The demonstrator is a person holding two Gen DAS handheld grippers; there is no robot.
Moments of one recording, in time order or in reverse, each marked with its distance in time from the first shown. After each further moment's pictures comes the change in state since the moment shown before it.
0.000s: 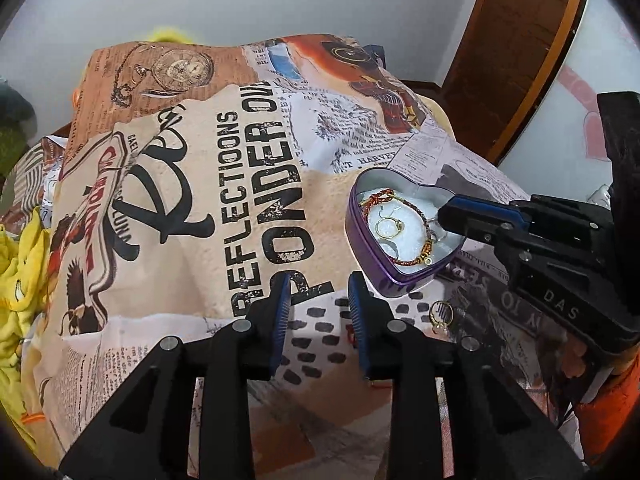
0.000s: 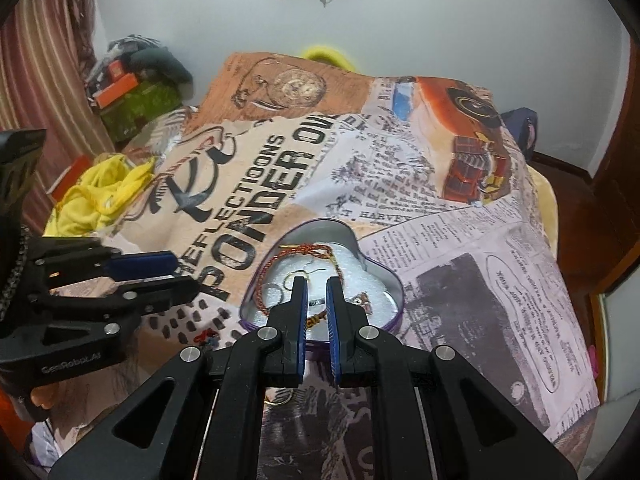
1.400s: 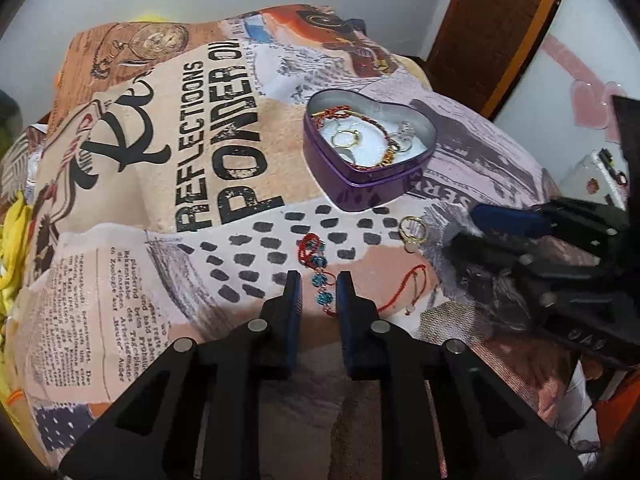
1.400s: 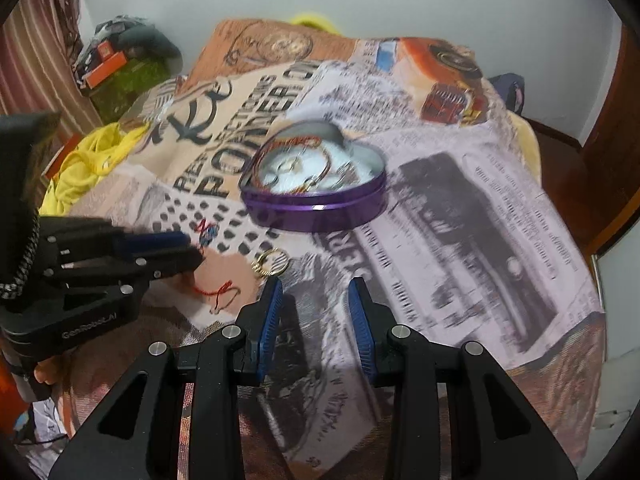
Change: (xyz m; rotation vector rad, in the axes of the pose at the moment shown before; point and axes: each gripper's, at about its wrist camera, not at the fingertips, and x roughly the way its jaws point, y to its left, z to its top) left arm 0.013 -0.025 -0.051 0.040 0.079 -0.059; right arm -0.015 0.003 -0.061 0.027 0.111 -0.016
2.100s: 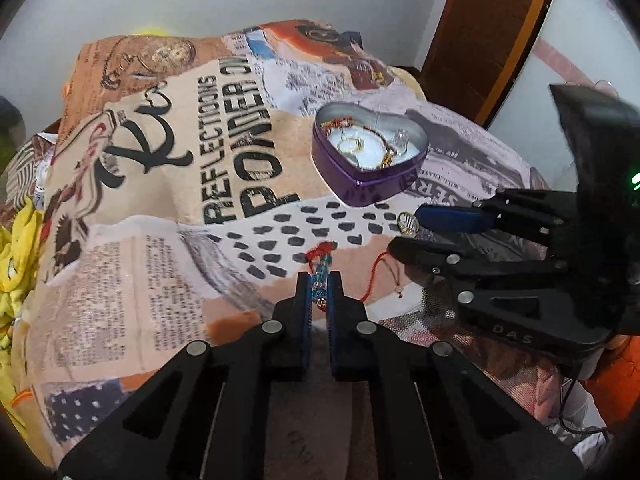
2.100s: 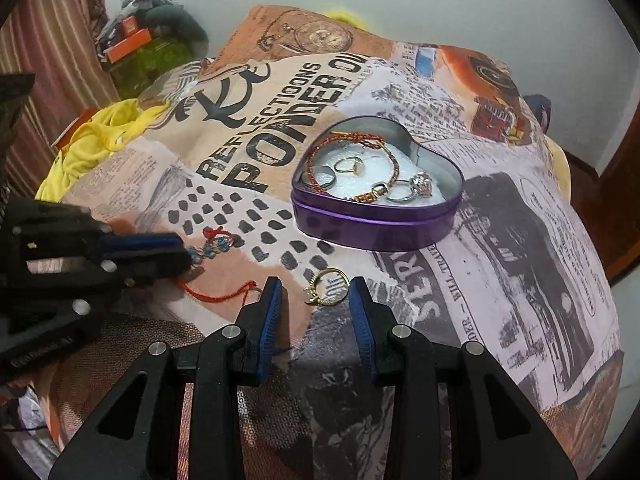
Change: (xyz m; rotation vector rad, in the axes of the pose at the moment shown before) left arm -0.031 0.007 -0.013 0.027 -0.063 0.013; right arm 0.021 0.032 0.004 -0.112 -0.007 0.016
